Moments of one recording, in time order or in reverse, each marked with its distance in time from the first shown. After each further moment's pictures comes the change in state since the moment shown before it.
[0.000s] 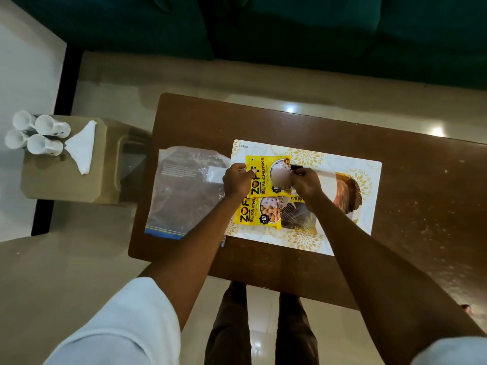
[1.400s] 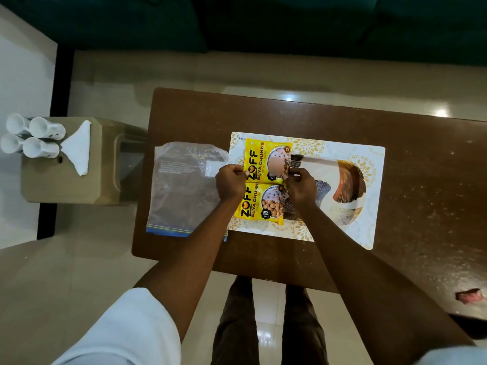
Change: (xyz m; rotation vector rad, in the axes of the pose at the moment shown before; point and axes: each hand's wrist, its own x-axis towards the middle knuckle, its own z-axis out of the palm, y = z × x) left_hand -0.007 -0.026 -0.002 0.019 0.136 0.104; right_hand -0.012 0.042 0.034 0.039 0.254 -0.037
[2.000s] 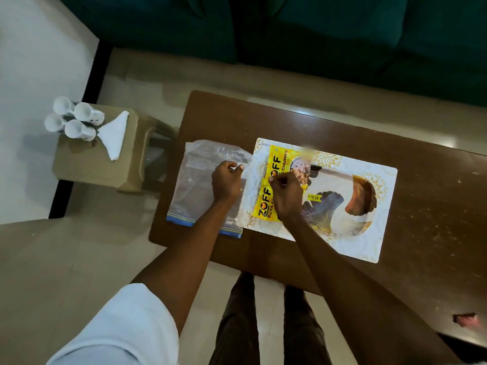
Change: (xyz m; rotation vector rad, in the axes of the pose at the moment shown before) left_hand -0.004 -0.011 -0.085 -0.099 0.114 -0.011; right_hand -0.077 -0.055 0.058 -0.012 -0.039 -0.206
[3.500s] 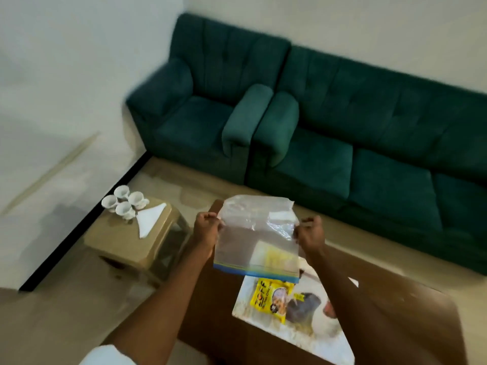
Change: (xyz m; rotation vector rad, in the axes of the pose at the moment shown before) left_hand -0.047 0.117 -0.211 -0.562 0.017 -0.038; right_hand -0.048 -0.225 -0.098 0.126 -0.004 -0.158
